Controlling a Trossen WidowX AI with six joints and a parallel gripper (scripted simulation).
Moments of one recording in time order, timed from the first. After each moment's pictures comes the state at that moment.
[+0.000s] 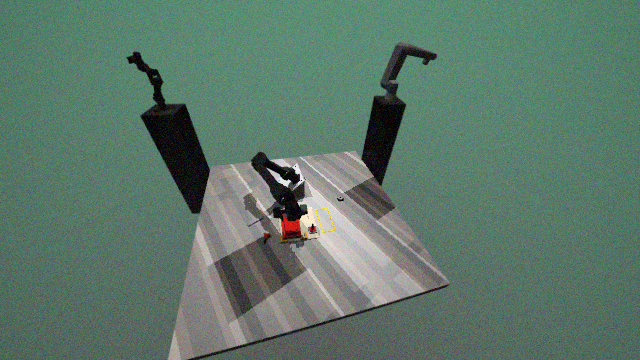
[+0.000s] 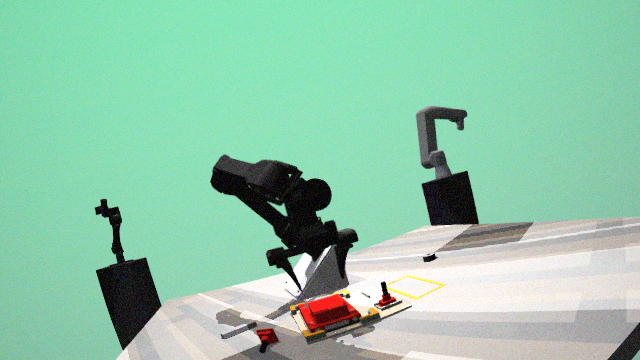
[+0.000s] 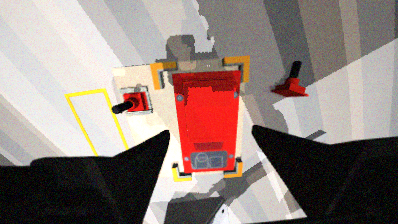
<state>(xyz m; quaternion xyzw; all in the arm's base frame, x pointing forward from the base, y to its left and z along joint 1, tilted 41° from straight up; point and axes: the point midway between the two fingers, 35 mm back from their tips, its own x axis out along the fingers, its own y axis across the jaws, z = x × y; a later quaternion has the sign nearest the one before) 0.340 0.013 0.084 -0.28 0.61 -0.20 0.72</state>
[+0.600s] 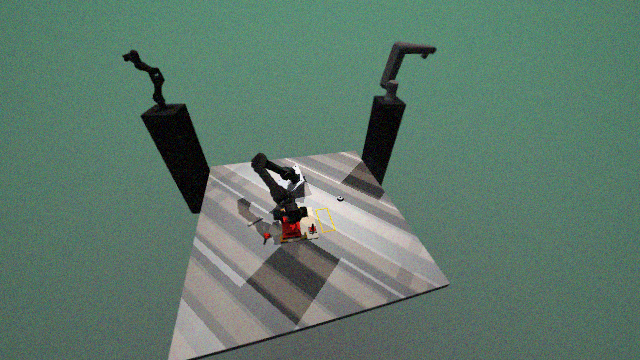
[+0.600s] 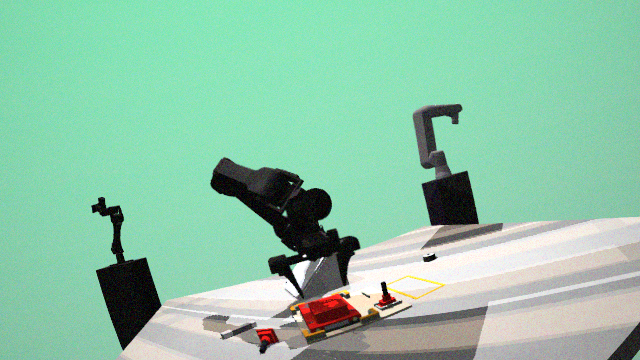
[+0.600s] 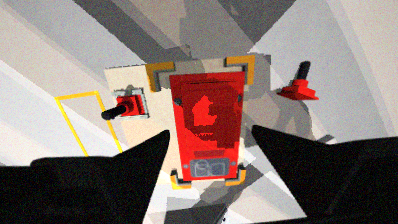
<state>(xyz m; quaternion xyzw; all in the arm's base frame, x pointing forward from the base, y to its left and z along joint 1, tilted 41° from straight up) 0.345 0.002 0.072 -0.28 0.61 -0.20 0.72</state>
